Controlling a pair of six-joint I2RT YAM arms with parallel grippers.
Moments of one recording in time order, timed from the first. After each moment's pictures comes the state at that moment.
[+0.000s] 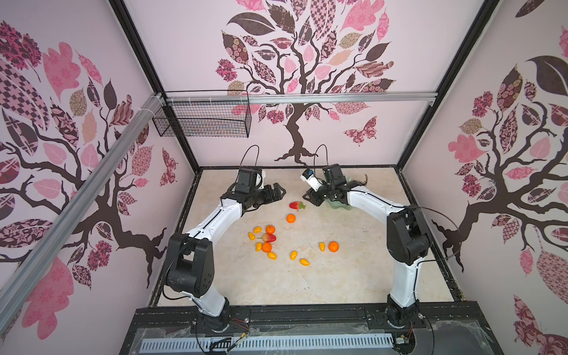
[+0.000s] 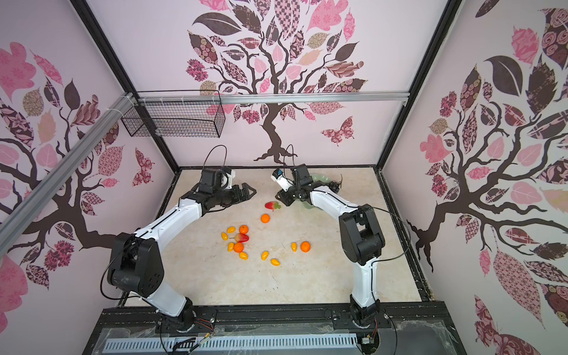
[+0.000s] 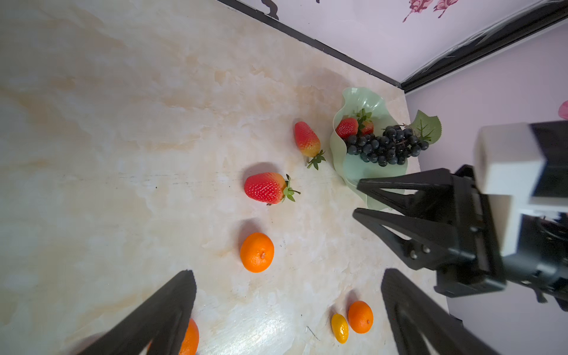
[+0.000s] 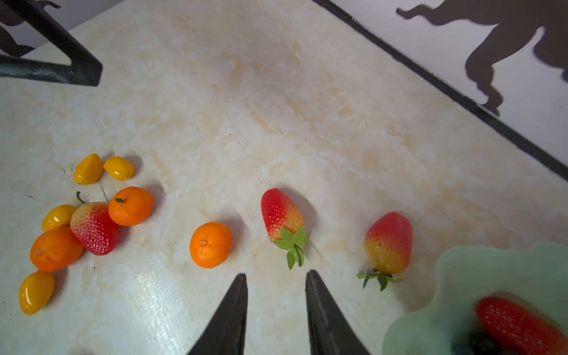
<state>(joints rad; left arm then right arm) -0.27 1.63 1.25 -0.33 0.40 -0.50 0.44 2.00 1.57 -0.36 -0.39 -0.29</state>
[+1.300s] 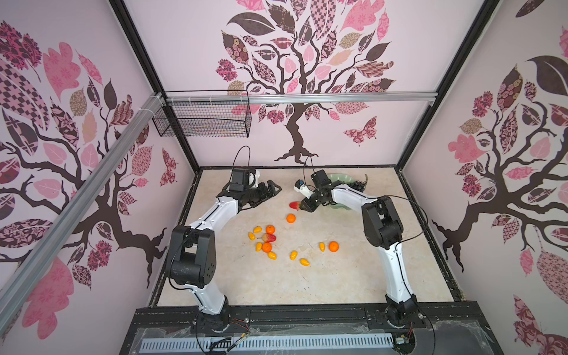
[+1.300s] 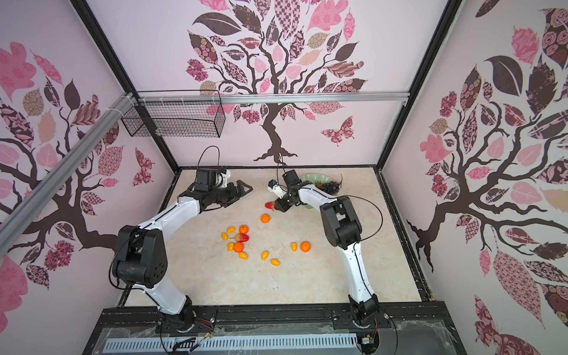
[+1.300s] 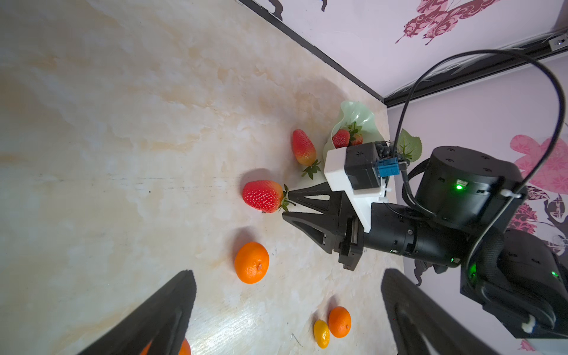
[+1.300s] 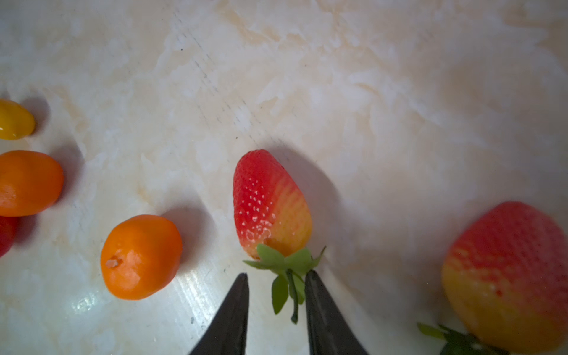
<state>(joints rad) -0.18 1.70 1.25 -0.26 0.54 -0.59 0.45 2.29 1.78 -0.53 -0.37 -0.32</state>
